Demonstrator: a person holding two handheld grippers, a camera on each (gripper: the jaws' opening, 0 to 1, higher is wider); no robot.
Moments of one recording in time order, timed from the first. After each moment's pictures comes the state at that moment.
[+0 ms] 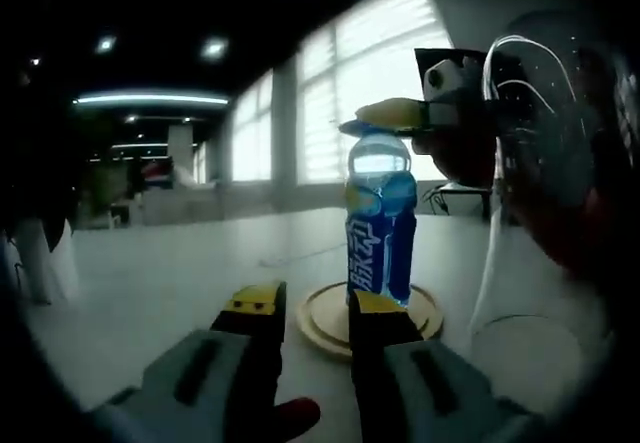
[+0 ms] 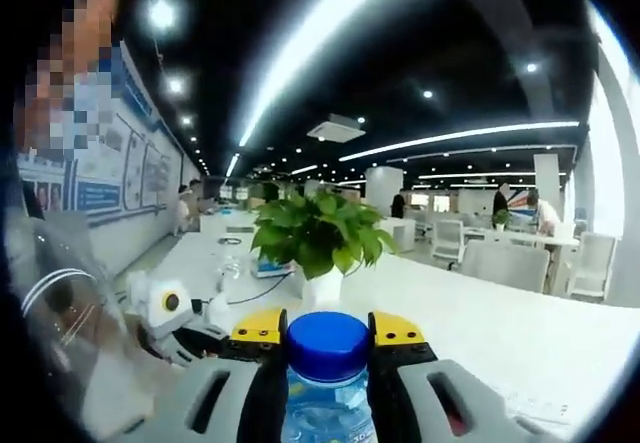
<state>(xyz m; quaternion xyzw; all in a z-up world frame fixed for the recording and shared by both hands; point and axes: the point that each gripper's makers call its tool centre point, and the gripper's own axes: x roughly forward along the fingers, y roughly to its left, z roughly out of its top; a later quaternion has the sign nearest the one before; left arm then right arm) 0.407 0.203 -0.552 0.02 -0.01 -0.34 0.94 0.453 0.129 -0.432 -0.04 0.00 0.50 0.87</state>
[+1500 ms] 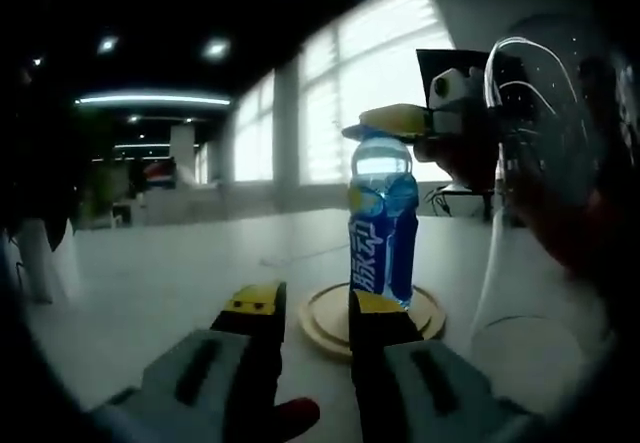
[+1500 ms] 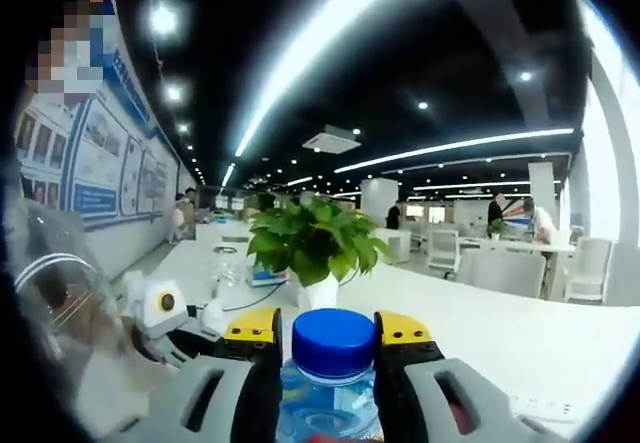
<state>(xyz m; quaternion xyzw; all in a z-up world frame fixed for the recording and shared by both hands) 0.407 0.206 -0.551 0.01 -0.01 -0.34 0.94 0.448 0.128 -0.434 -0.02 -0.02 0.49 0.87</state>
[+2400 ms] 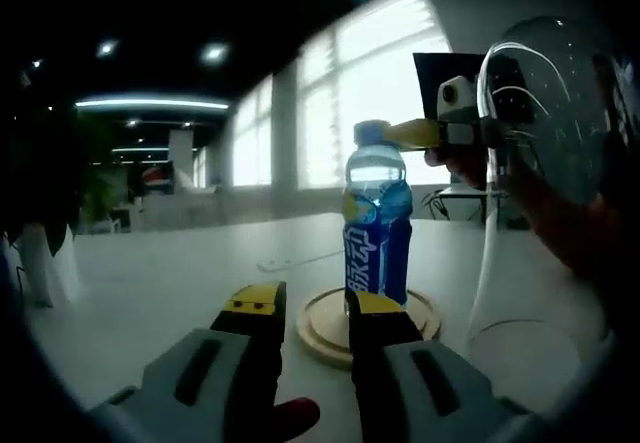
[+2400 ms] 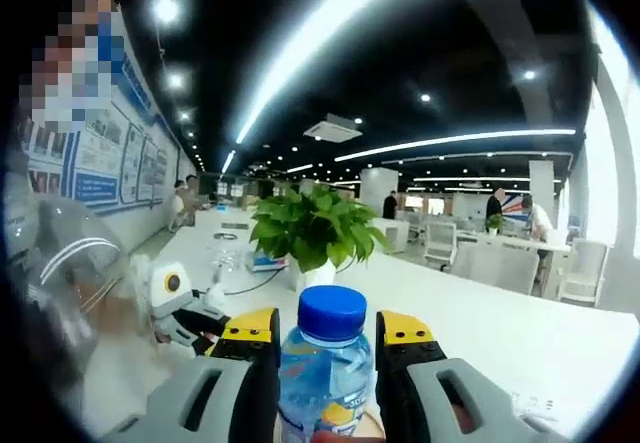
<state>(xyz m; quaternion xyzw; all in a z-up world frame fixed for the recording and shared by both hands) 0.402 0.202 -0.546 0.02 -0.02 -0.34 0.94 0.433 0.102 -0.439 -0.06 -0.01 0.49 0.87</state>
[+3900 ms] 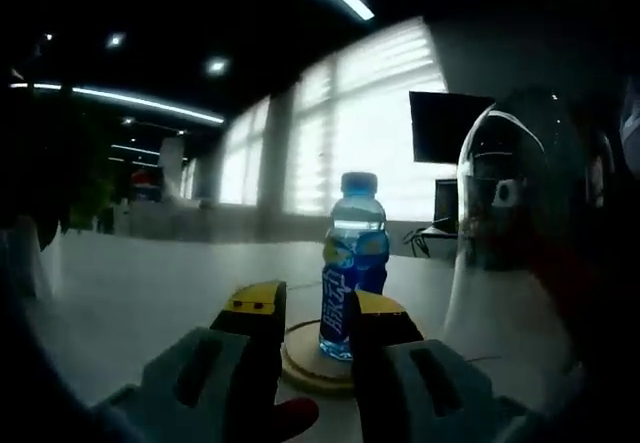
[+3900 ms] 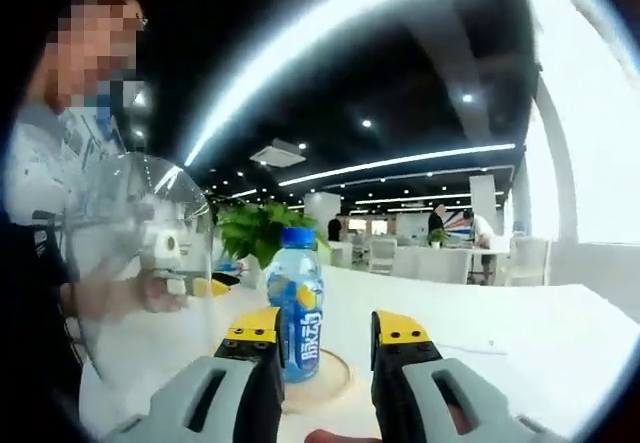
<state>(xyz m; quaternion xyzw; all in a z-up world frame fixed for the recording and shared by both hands) 0.387 0.202 -0.510 -0.05 -0.06 -0.37 0.92 0.363 -0.026 -0.486 -0.01 -0.06 0.37 0.93</state>
